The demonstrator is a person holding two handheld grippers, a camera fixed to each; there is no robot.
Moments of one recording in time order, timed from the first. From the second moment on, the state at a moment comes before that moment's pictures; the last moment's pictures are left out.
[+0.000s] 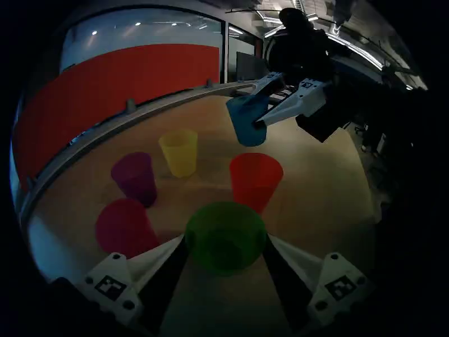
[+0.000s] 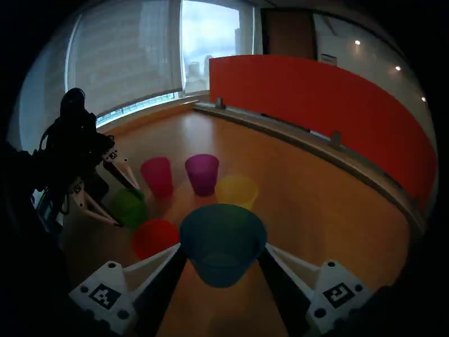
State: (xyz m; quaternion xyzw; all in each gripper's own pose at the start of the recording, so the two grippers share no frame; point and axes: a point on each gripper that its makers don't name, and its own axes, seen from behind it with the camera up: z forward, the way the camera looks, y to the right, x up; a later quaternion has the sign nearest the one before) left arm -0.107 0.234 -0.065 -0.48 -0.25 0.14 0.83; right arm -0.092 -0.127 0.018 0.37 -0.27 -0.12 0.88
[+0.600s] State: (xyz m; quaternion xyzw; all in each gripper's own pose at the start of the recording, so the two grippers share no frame) left arm -0.119 0.227 -0.068 -0.48 -0.26 0.17 0.82; right arm -0.101 -0.130 0.018 0.36 -0.28 -0.13 0.88
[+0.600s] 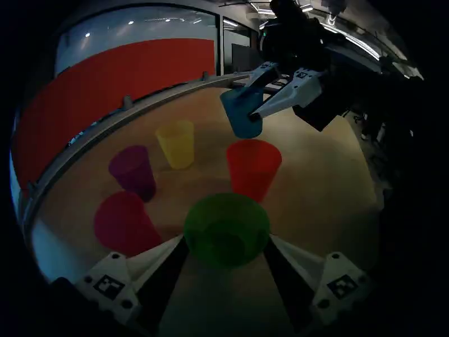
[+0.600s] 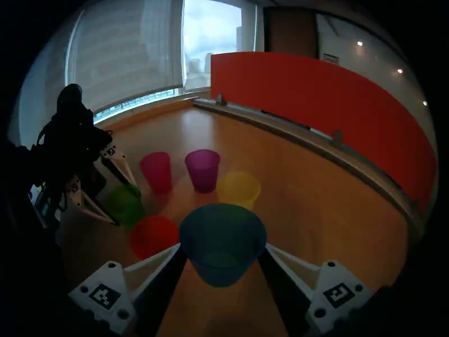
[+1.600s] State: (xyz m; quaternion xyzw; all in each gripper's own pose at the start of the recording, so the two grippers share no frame) left arm -0.121 0.169 -0.081 -0.43 -0.28 0.15 0.84; right arm -0.154 -0.125 0.024 0.35 -0.31 -0.13 0.88
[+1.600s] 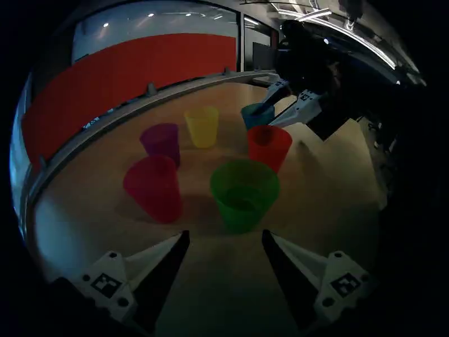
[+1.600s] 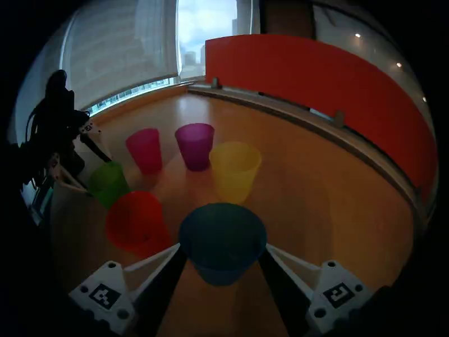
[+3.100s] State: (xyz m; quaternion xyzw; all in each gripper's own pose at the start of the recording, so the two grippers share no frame) left arm -0.070 0.097 -0.067 -0.29 -0.20 0.06 0.93; right arm -0.115 -0.055 -0.040 0.26 -0.24 -0.10 0.93
